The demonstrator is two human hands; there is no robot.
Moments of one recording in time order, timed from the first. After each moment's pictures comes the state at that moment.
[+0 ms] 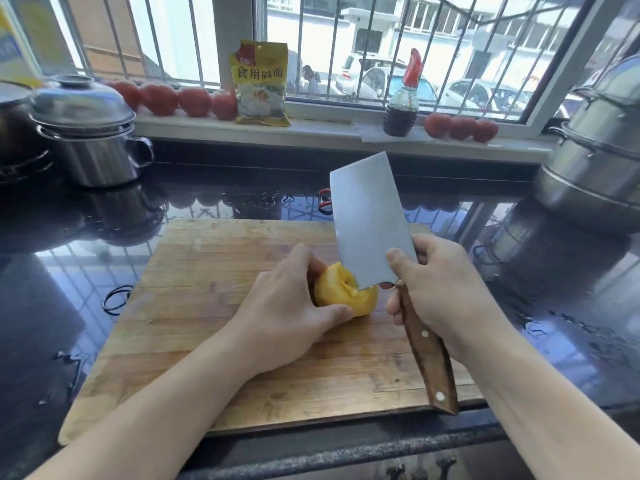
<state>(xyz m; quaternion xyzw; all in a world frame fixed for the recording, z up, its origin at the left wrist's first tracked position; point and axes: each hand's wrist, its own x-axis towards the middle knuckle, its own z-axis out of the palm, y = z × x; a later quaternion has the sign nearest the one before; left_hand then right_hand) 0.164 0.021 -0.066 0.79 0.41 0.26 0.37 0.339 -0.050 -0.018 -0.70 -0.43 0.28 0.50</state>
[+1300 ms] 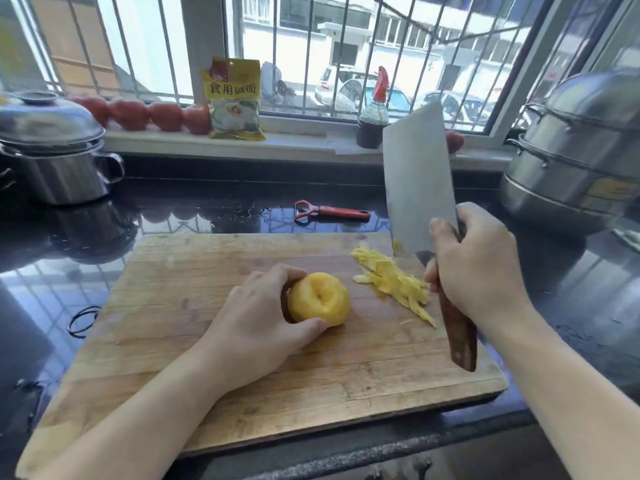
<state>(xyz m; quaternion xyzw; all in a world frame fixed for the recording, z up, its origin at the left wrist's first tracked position) 0.165 0.023 -0.069 0.82 0.42 0.23 0.32 0.404 -0.058 0.000 -0.74 -0.48 -0.04 0.46</state>
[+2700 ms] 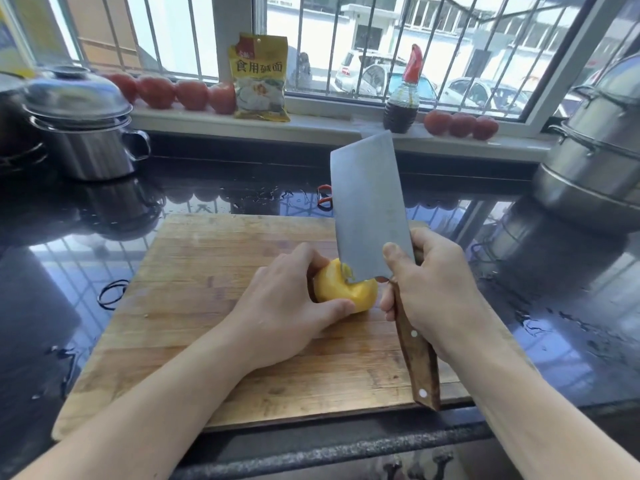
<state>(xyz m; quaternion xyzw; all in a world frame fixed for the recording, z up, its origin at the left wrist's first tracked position) 0.166 0.029 -0.077 0.81 0.40 0.25 0.34 0.338 -0.050 -0.031 -0.68 -0.49 0.21 0.51</state>
